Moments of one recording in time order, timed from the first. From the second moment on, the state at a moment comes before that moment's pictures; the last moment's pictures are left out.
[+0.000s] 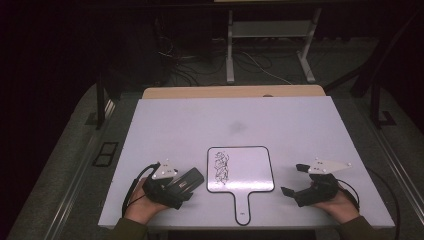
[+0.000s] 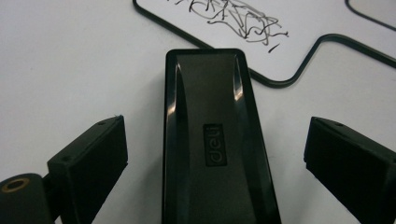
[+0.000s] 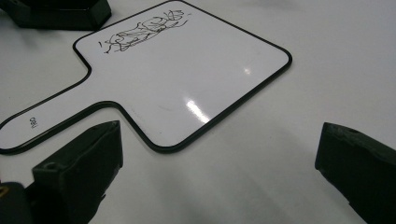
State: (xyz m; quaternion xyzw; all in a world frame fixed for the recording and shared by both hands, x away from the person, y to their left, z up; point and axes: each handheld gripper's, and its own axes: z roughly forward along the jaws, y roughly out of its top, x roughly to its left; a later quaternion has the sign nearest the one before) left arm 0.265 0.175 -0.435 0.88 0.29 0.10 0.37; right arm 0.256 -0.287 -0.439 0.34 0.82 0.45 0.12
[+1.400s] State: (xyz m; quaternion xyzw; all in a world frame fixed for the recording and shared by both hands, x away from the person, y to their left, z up) left arm 0.272 0.168 -0.439 0.89 0.30 0.09 0.33; right arm 0.257 -0.286 -0.439 0.34 0.82 0.44 0.12
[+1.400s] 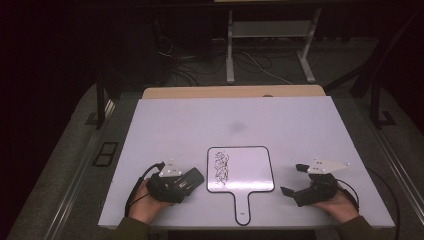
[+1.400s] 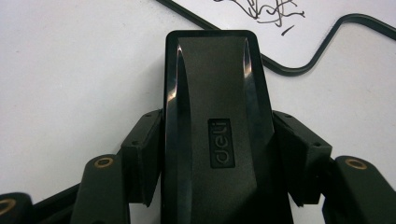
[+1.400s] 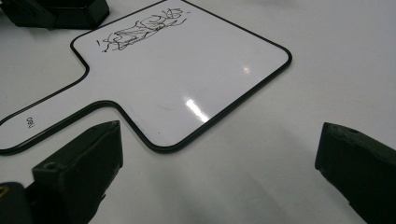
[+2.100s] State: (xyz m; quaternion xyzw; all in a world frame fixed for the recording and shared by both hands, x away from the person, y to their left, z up) left arm 0.275 0.171 -0.438 0.89 0.30 0.07 0.33; right arm 0.257 -0.286 -0.439 0.34 0.82 0.44 0.12
